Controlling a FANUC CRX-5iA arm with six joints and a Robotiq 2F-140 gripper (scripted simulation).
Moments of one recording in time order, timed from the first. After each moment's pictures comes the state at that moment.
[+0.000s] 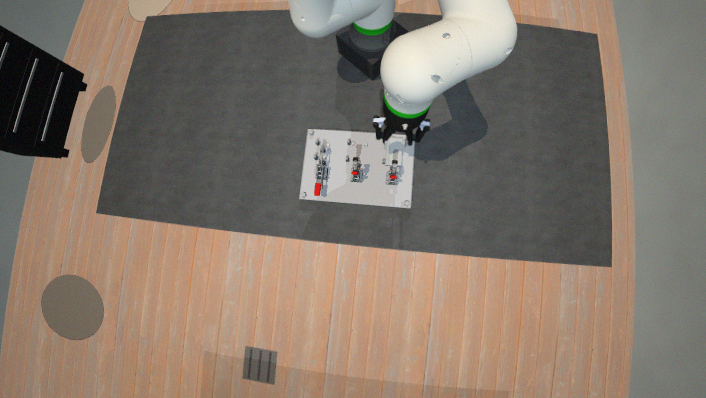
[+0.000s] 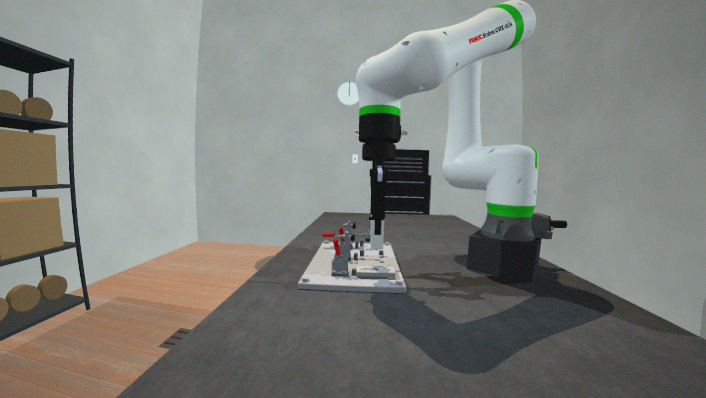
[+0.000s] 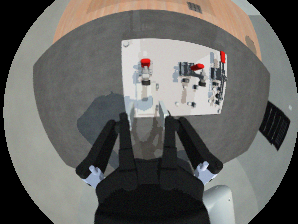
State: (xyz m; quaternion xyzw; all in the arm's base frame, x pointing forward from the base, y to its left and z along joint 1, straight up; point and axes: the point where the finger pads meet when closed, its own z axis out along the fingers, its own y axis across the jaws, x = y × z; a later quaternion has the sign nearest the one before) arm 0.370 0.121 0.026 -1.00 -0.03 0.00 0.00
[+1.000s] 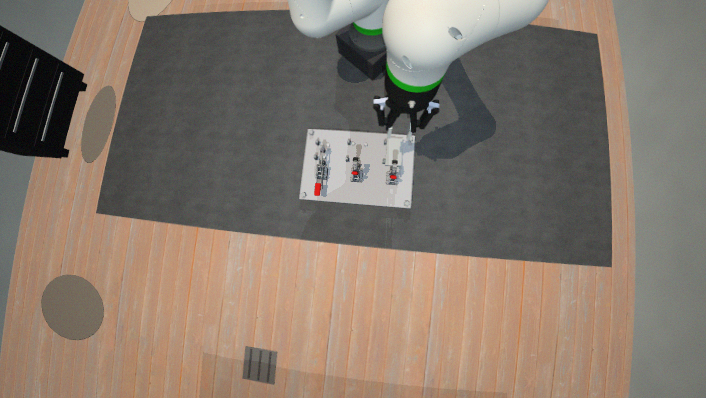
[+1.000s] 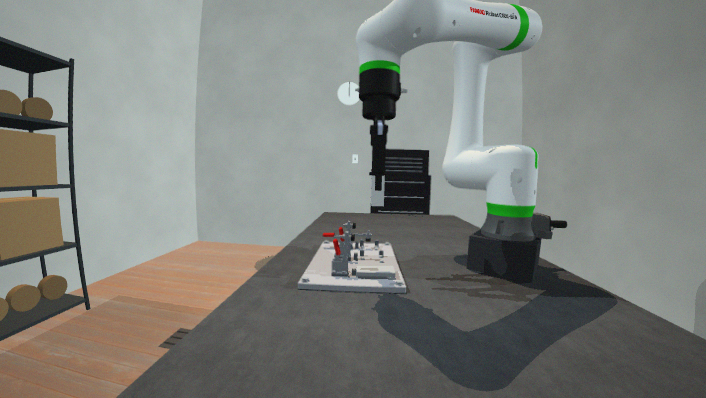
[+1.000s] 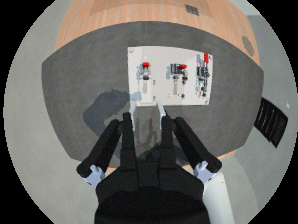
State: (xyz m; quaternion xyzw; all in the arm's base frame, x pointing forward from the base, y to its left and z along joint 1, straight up) arm 0.371 0.120 0.123 -1.00 -0.03 0.00 0.00
